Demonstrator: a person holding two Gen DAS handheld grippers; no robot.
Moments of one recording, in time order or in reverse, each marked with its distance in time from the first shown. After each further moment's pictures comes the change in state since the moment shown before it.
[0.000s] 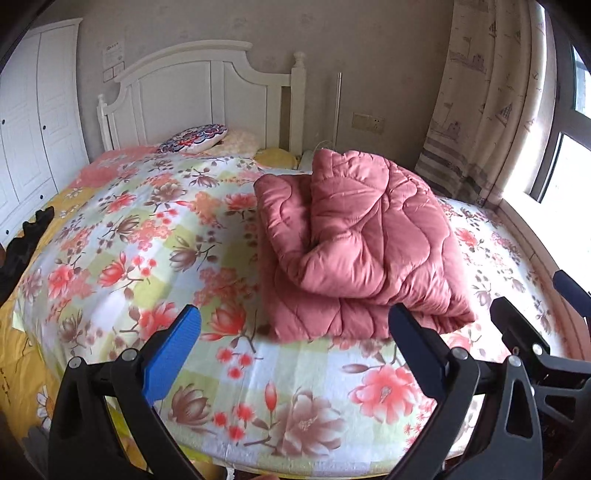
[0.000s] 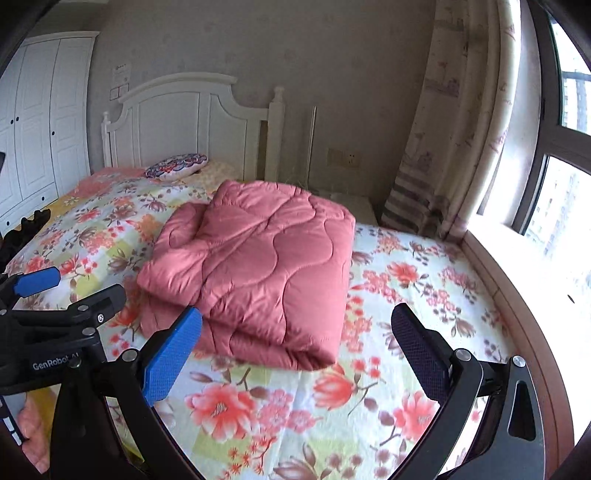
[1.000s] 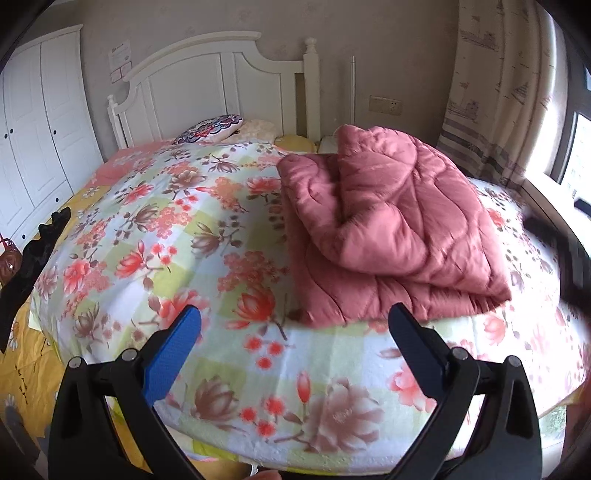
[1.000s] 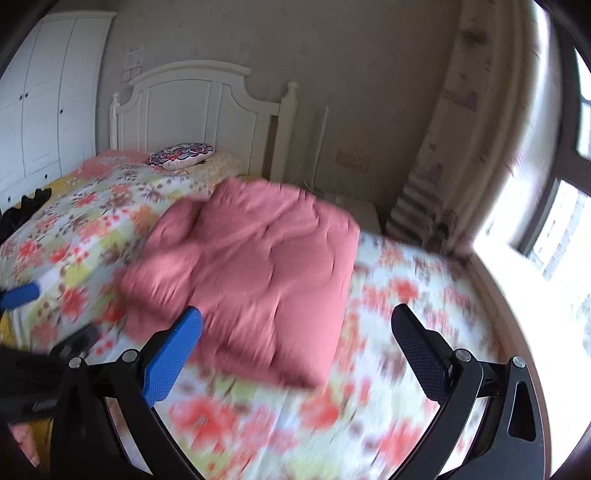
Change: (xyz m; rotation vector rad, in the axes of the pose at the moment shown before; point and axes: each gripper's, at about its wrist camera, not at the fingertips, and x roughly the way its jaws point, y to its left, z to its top) left arm 0.020 0.019 -0.003 0.019 0.045 0.078; right arm 0.034 -0.005 0.040 -0.115 -0.004 -0.001
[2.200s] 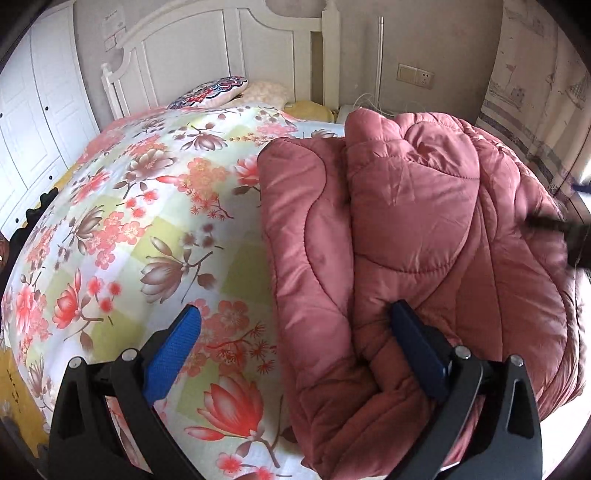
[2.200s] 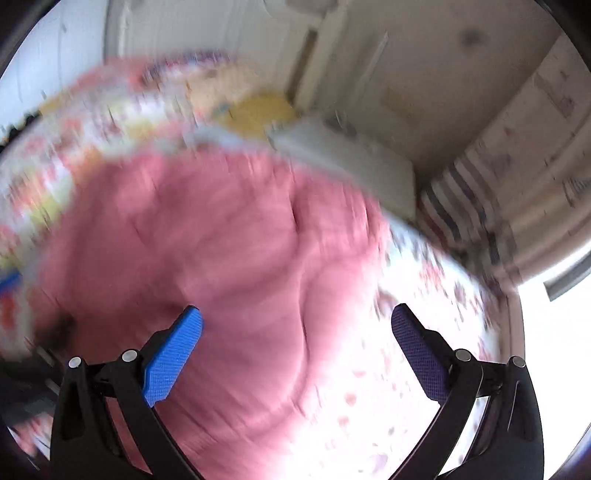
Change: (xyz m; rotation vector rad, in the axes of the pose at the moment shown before) left arm 0.159 0.007 0.063 -0.036 0.144 0.030; right arm 0.205 -0.013 0.070 -0.194 0.403 0.032
